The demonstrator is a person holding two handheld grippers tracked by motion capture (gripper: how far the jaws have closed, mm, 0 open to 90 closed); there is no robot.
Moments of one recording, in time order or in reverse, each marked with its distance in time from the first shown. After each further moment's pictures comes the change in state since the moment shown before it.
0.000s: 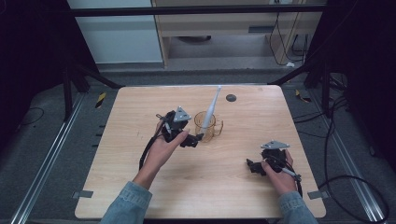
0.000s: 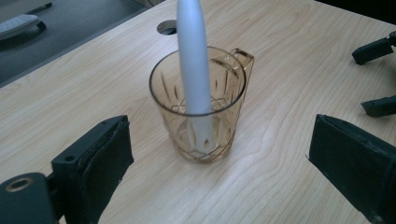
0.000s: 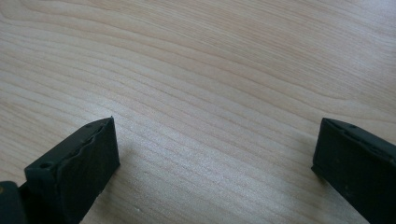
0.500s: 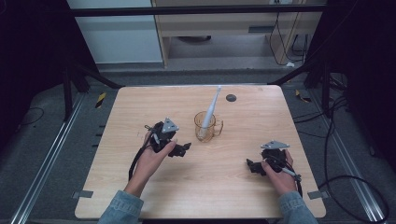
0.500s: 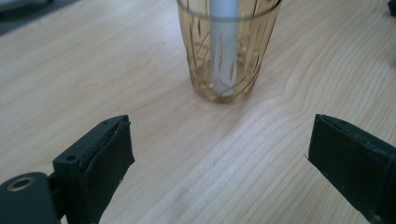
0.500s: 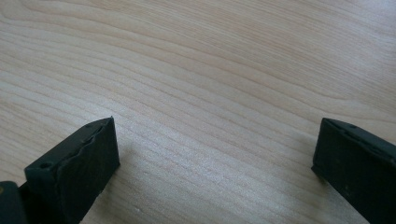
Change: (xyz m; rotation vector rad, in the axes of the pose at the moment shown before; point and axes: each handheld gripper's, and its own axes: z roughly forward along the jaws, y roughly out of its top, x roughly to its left) left arm 0.011 -0.047 -0.007 0.068 0.032 -0.028; right arm 0.000 0.000 0.000 0.000 0.001 0.002
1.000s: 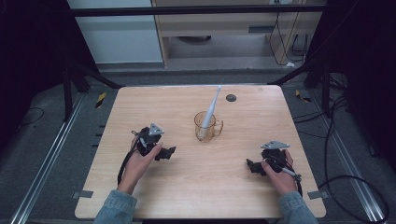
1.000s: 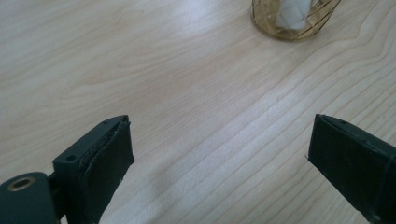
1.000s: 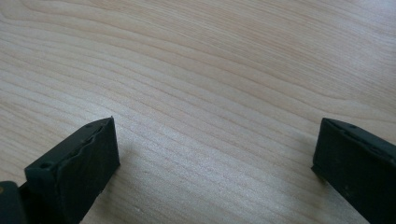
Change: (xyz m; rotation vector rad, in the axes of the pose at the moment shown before) left arm 0.039 -0.049 -0.001 0.097 0.062 -0.094; right arm 0.000 0.000 0.000 0.000 -0.001 -0.002
